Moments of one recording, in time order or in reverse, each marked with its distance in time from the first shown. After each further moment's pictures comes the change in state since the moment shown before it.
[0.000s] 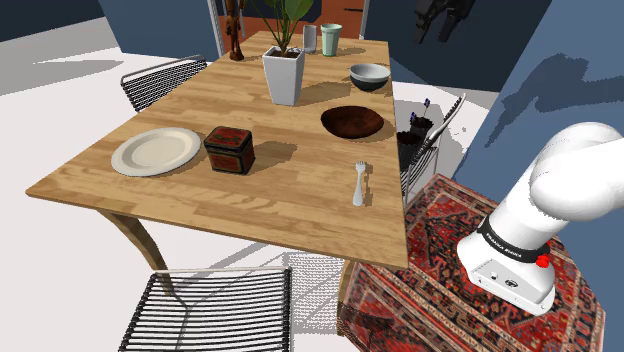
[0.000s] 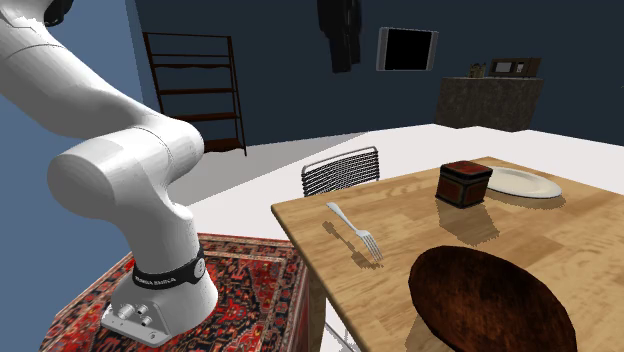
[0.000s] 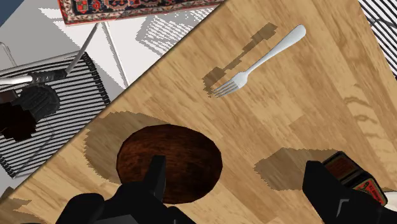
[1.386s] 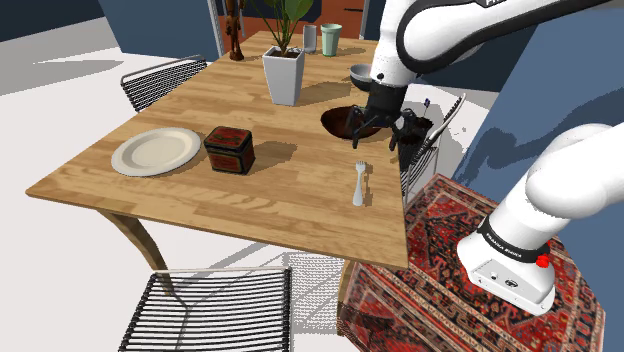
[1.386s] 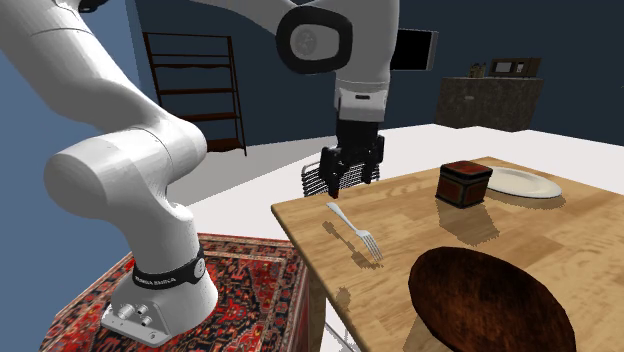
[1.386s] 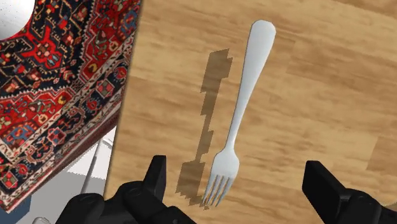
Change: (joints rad) arm -0.079 0.247 0.343 -0.360 0.244 0.443 0.668
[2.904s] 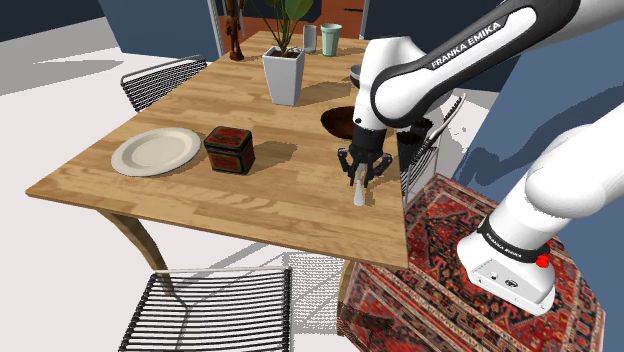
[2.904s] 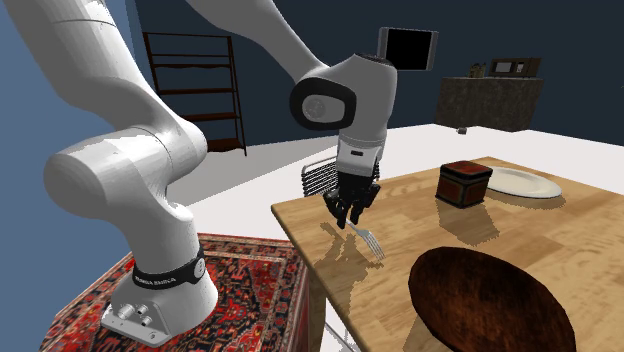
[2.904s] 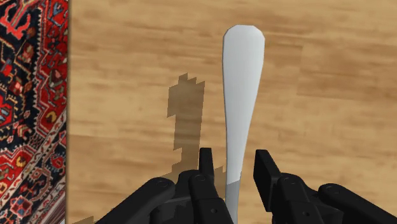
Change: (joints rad) arm -0.006 0.236 0.117 -0.067 0.077 0.273 0.163
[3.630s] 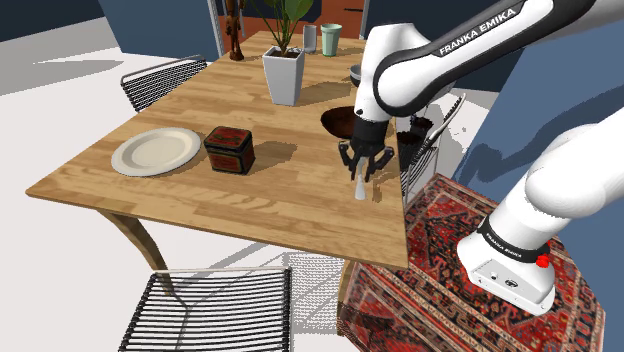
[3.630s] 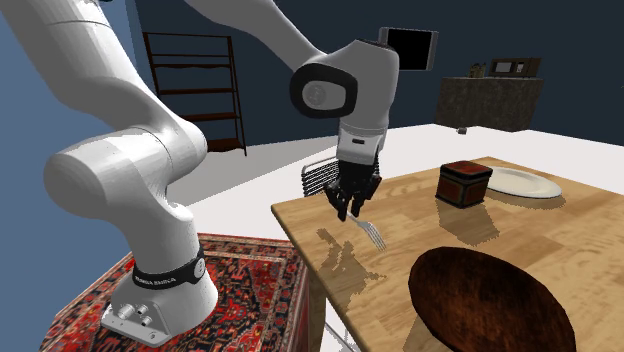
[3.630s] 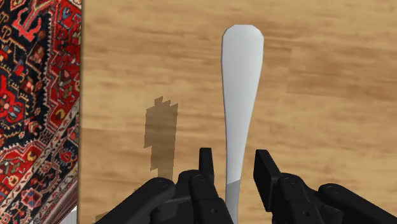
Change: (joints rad) arm 0.001 -0.050 -0.014 0.021 -0.005 -0.071 0.004
